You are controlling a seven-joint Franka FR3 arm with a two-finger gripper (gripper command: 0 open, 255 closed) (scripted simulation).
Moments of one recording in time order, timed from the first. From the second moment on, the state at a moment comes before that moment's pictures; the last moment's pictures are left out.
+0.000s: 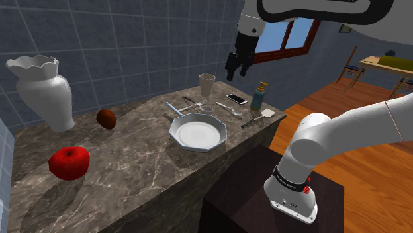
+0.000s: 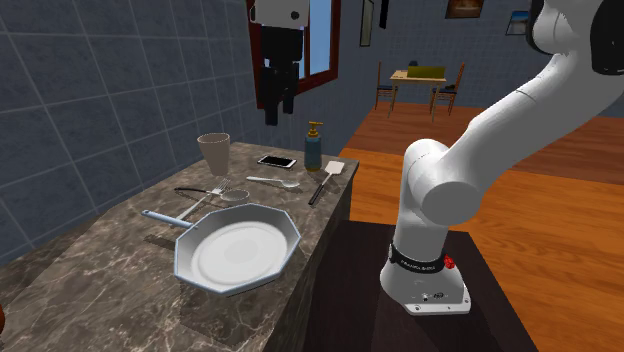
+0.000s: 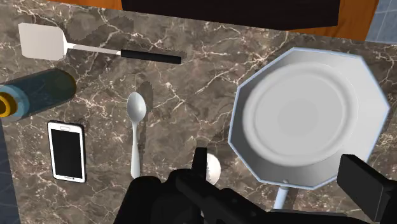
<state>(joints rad) -0.02 -0.78 0.03 -2.35 0.01 1.65 0.09</state>
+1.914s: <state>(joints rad) 0.22 -0.94 -0.95 -2.69 -0.70 1.91 -1.51</state>
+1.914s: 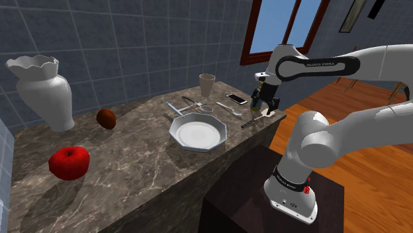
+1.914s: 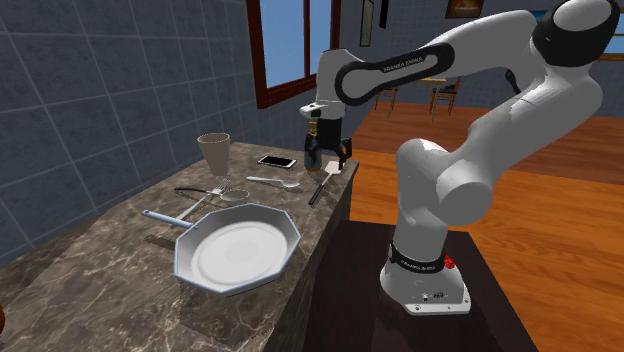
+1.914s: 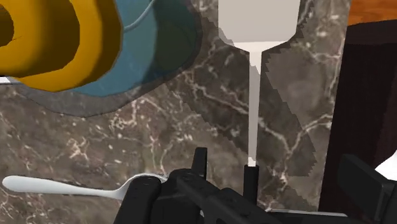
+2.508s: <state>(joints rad) 0.26 -0.88 -1.07 -2.73 -0.77 2.03 -1.53</state>
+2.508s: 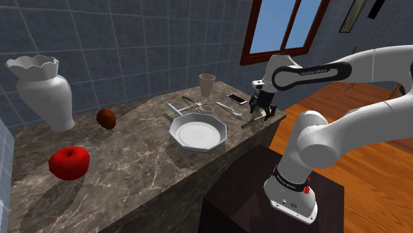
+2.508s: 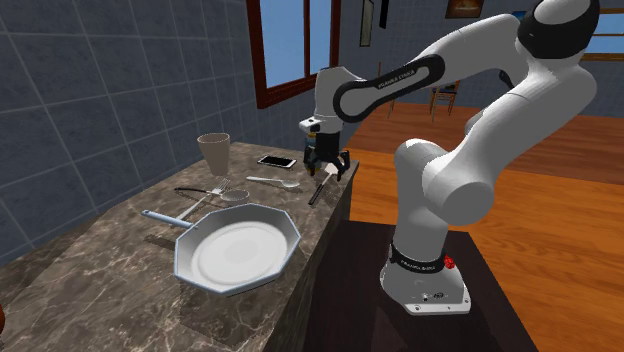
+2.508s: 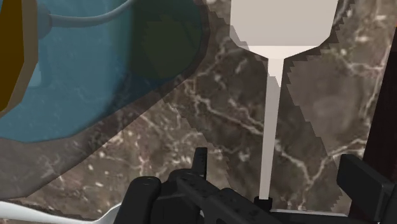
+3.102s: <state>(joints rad) 0.26 -0.88 -1.07 -2.73 -0.78 2.03 -1.53</state>
